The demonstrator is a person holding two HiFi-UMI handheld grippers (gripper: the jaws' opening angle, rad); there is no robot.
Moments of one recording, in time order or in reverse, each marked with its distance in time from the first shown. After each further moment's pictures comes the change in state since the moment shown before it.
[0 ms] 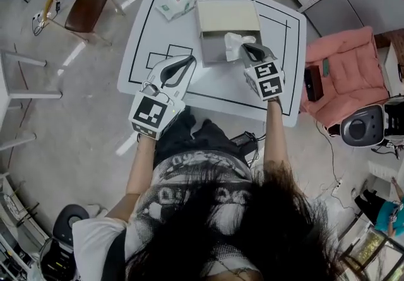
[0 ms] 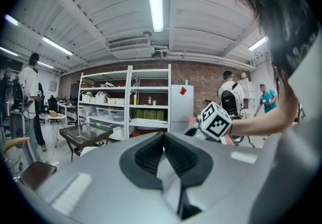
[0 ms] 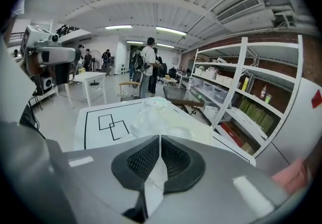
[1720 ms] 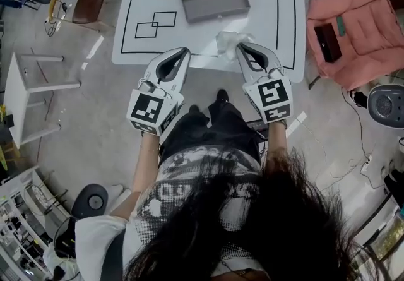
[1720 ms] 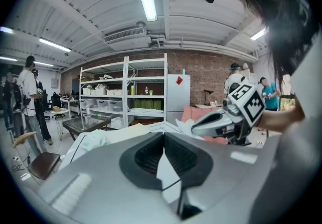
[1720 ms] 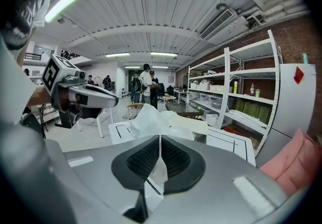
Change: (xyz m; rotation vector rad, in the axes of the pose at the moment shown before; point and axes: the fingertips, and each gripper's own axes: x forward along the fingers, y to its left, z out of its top) left arm -0.012 -0.145 -0.031 0.009 0.129 0.036; right arm -0.176 0.057 -0.070 0.147 -0.255 0.031
